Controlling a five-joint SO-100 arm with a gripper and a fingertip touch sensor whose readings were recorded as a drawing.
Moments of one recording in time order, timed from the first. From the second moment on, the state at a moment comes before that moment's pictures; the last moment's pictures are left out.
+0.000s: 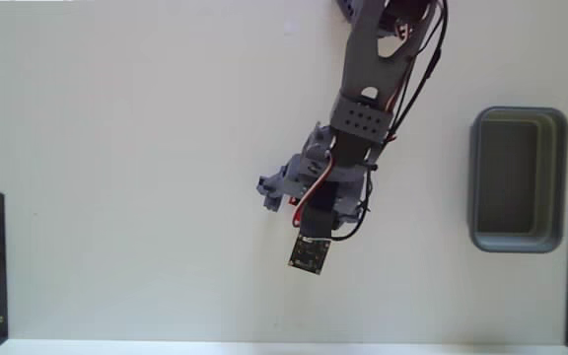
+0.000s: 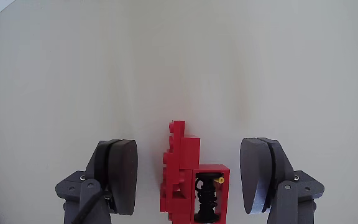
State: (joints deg) arm 16.5 94.9 112.5 39.1 -0.3
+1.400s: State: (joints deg) arm 16.5 94.9 112.5 39.1 -0.3
